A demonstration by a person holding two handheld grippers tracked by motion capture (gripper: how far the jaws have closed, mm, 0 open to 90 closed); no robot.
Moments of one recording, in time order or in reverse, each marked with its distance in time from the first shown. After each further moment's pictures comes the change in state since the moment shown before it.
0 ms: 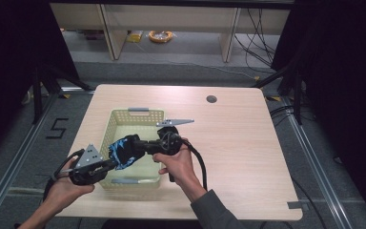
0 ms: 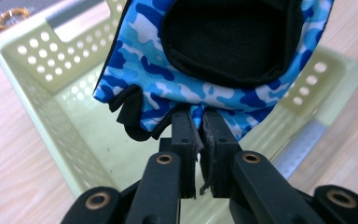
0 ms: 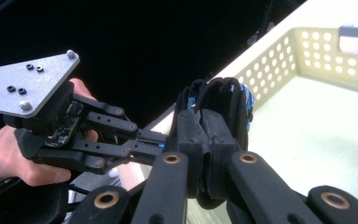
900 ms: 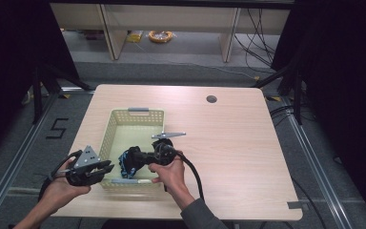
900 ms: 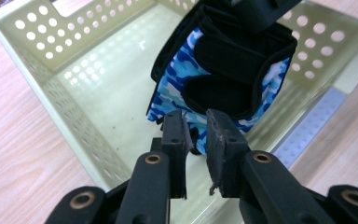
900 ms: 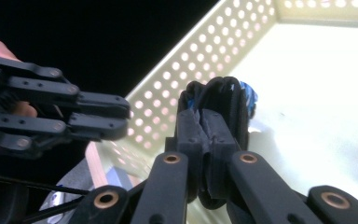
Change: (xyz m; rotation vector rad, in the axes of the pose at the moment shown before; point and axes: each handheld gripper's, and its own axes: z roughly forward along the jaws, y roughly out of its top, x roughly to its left) left arm 0.002 -0.005 -0.003 0.037 -0.003 -0.005; right arm -0.019 -0.040 0.031 0.055 -0.101 0.090
